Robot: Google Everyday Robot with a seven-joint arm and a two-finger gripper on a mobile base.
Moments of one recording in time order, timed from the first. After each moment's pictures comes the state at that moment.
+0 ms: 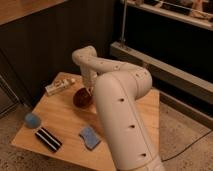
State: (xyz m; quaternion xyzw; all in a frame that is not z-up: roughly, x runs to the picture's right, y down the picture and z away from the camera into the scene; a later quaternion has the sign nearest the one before) arm -0.072 0.046 0.876 -0.31 0.31 0.53 0.73
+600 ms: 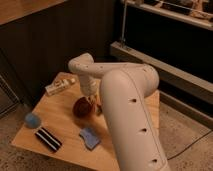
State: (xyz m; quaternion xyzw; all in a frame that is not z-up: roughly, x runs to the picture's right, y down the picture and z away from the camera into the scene) arm -0.084 0.090 0.846 -0.33 0.32 0.47 0.76
